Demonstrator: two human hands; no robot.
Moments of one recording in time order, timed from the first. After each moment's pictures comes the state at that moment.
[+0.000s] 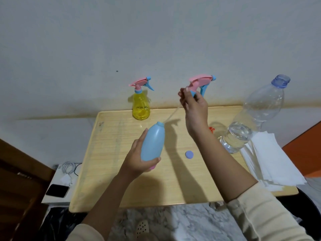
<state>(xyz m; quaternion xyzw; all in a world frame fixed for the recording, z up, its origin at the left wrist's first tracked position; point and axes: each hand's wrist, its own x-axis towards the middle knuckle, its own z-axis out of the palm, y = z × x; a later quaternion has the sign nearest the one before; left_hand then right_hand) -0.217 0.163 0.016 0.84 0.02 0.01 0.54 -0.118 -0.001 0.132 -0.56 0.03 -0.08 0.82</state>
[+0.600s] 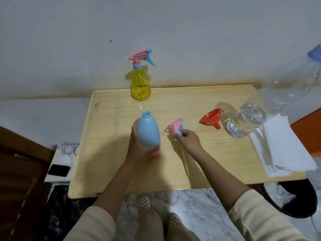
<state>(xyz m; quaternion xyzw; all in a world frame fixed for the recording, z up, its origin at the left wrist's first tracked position) -0.203 0.166 -0.045 0.80 0.09 0.05 0.59 -0.153 -0.015 -0.025 -0.84 0.11 0.16 0.50</state>
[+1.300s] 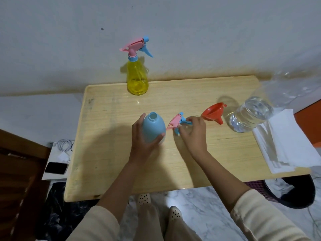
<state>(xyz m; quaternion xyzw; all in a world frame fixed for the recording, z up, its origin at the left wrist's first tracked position) -0.189 0.152 -0.054 0.82 0.07 0.10 0.56 -0.149 -0.021 -0.038 -0.90 0.05 -0.05 0.42</state>
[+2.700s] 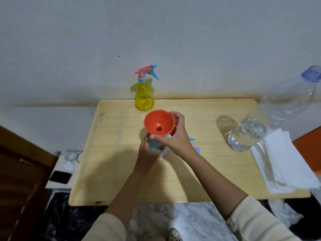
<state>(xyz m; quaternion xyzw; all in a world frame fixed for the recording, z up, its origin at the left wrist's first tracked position) -0.191 0.141 -0.045 0.81 0.08 0.07 0.58 -0.153 0.022 0.038 -0.73 -0.11 0.07 0.67</state>
